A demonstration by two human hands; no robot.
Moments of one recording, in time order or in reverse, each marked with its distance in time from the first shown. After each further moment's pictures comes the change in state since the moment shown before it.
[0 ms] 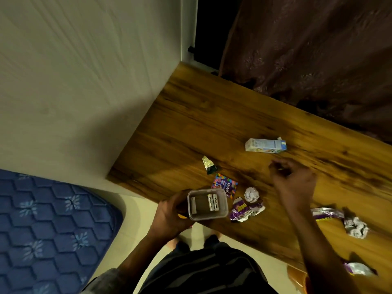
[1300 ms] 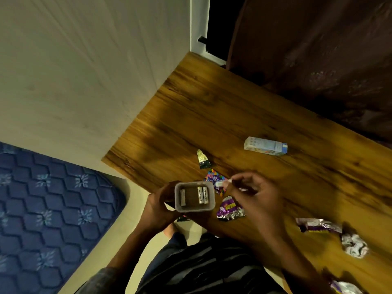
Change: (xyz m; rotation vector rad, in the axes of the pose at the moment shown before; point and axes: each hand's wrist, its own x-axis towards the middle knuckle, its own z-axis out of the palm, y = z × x) left_hand -0.008 0.023 0.021 0.084 0.164 -0.167; right_hand -0.037 -0.009 -0.003 0.415 -0.487 0.046
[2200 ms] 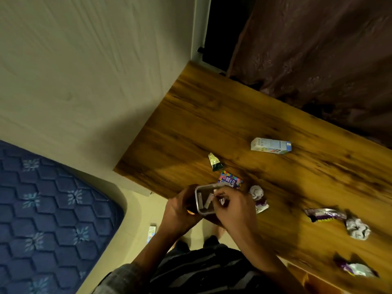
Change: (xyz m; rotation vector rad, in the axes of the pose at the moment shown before) left_hand 0.002 -0.009 -0.010 -0.126 -0.053 0.198; right_hand -0.025 0.011 0.102 -0.617 0.050 -0.134
